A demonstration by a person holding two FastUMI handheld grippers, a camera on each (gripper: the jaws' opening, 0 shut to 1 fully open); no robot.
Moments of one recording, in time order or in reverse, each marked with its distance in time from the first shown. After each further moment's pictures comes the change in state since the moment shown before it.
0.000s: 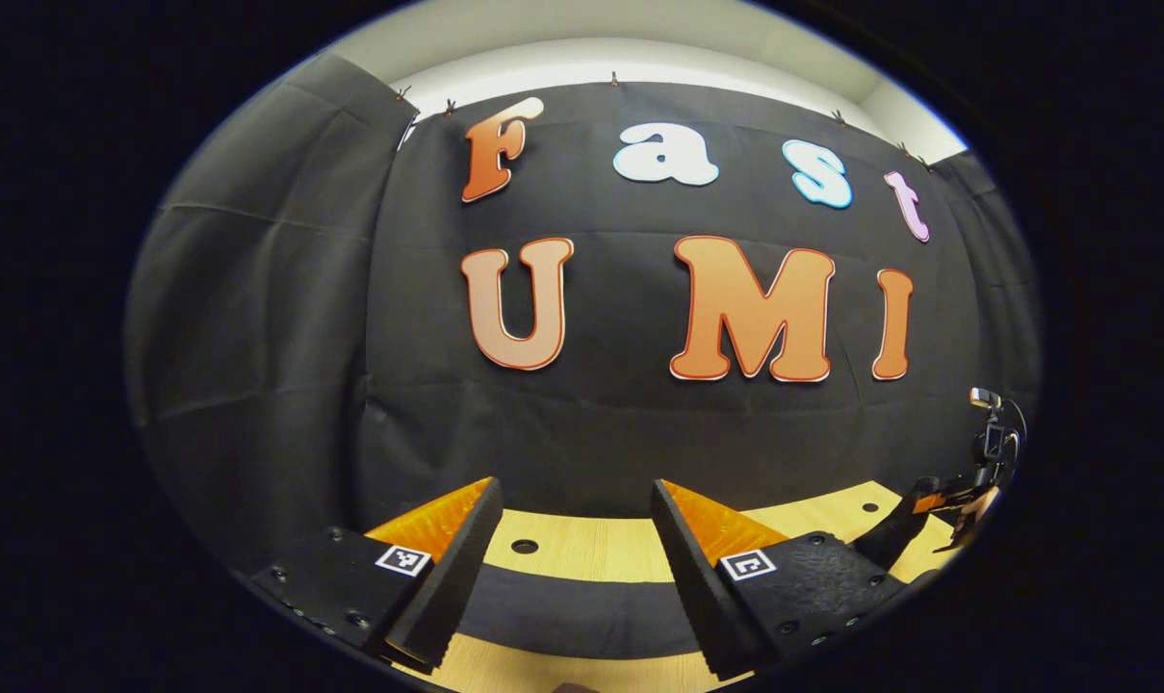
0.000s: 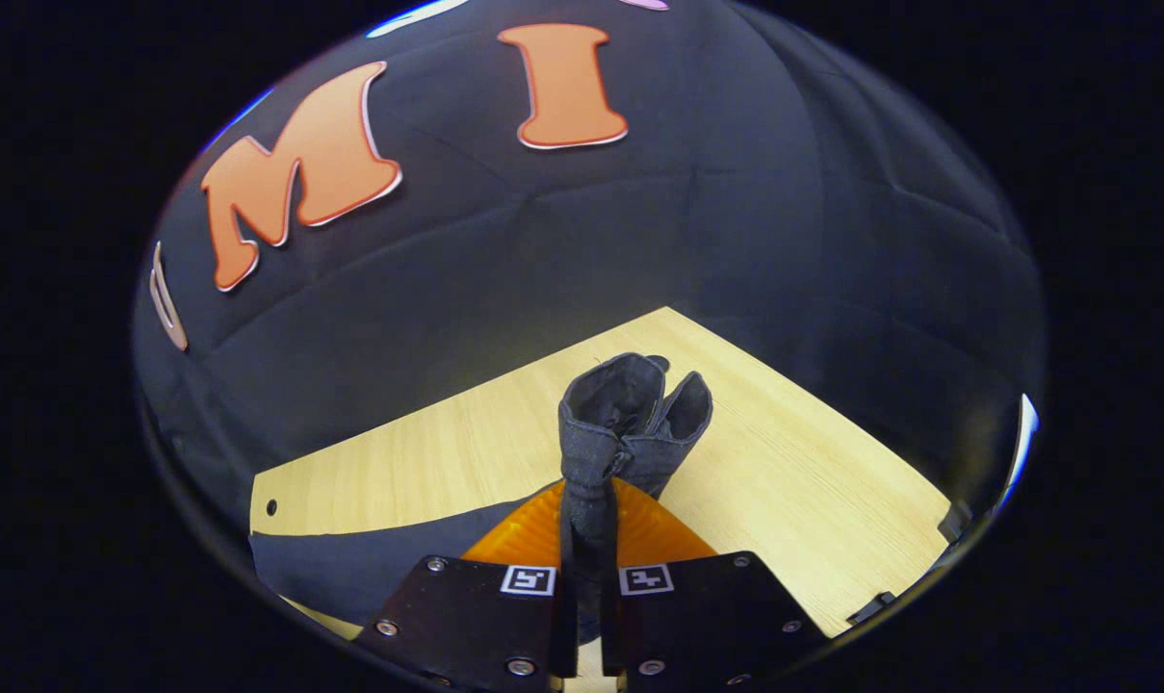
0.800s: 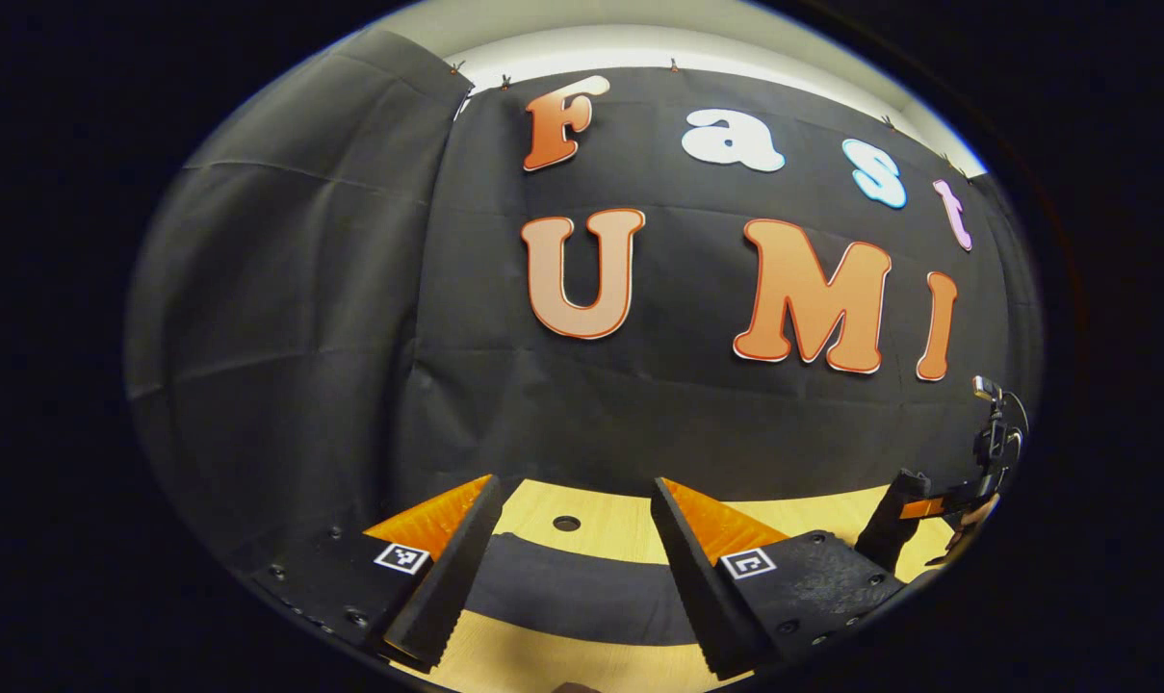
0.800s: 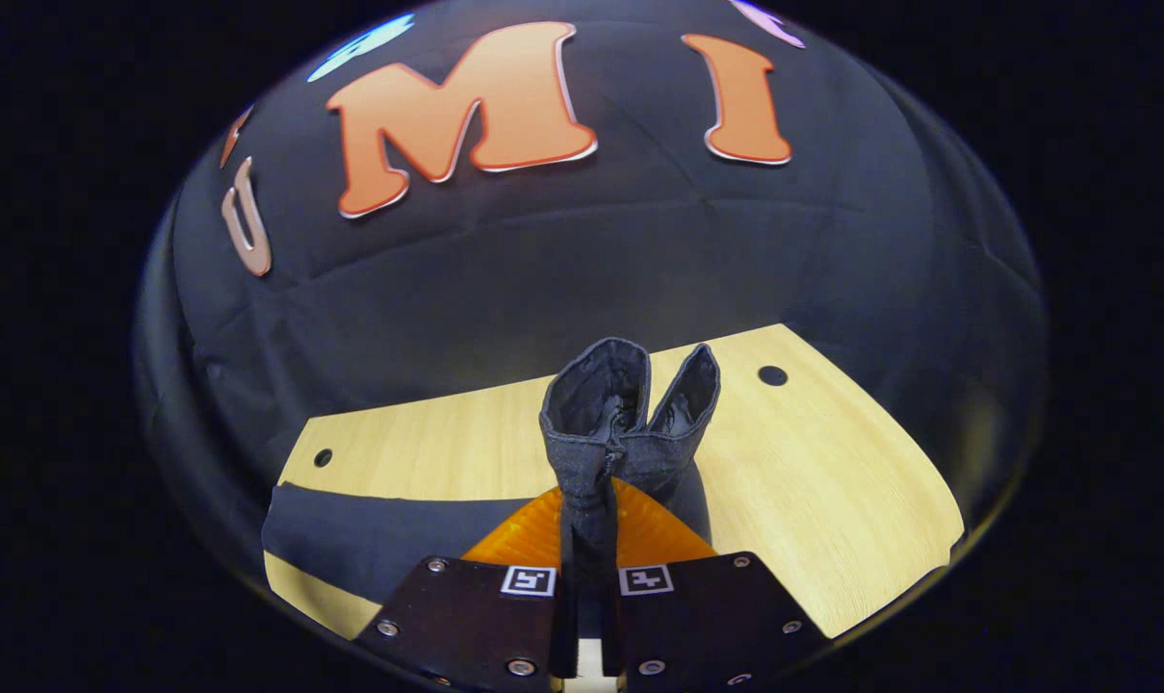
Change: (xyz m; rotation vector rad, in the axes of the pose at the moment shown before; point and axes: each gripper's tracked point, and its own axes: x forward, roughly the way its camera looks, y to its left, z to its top) left arm 0.000 0.076 -0.036 -0.068 0.070 0.109; right arm -0.033 0.145 -0.033 -0.196 0.014 0.197
